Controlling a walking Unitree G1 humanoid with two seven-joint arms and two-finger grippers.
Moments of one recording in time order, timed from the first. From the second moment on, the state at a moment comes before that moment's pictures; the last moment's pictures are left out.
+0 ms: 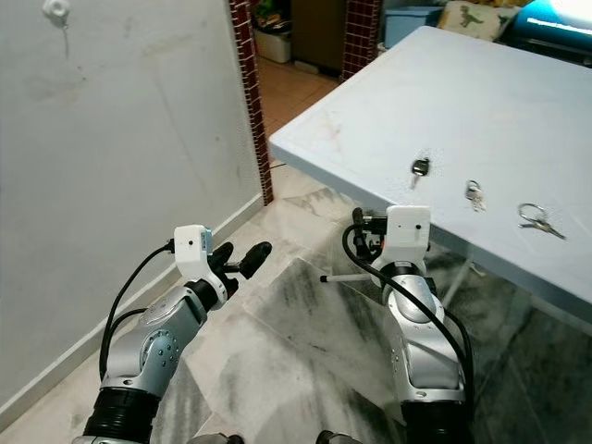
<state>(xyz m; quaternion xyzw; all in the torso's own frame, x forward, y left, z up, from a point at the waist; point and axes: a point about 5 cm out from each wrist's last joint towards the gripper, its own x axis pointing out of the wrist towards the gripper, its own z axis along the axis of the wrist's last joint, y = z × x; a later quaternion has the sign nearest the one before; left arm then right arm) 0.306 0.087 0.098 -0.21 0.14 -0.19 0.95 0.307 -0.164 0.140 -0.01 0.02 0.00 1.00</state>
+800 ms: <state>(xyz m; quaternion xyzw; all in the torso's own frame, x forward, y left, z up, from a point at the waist) 0.302 0.080 0.093 -0.19 0.15 -0.21 0.95 0.307 -0.164 0.140 -0.02 0.01 -0.02 1.00</state>
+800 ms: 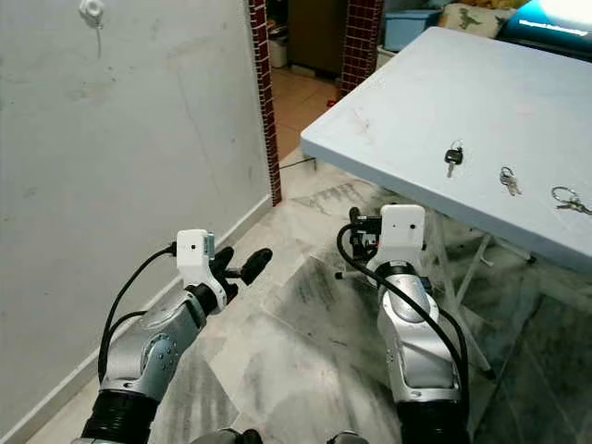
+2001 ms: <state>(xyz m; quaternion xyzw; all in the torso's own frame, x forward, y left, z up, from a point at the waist) 0.301 0.078 0.093 -0.21 0.15 -0.23 0.94 0.309 -0.164 0.141 -0.04 0.01 -0.03 1.00</state>
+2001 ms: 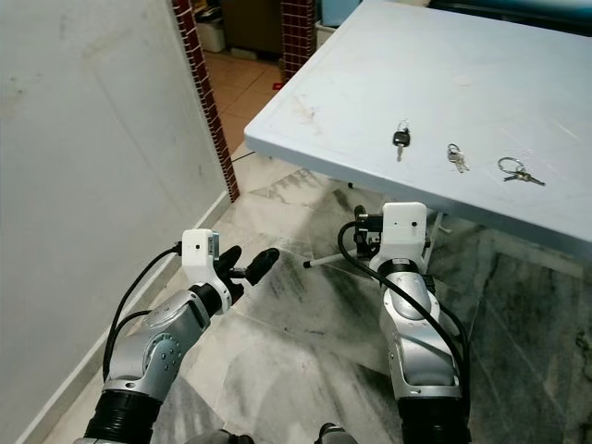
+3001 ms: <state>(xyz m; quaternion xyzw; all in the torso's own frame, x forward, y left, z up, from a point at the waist) 0.300 0.086 0.090 -0.21 0.15 -0.22 0.94 0.311 -0.153 0.137 -0.03 0.02 -0.01 1.00</state>
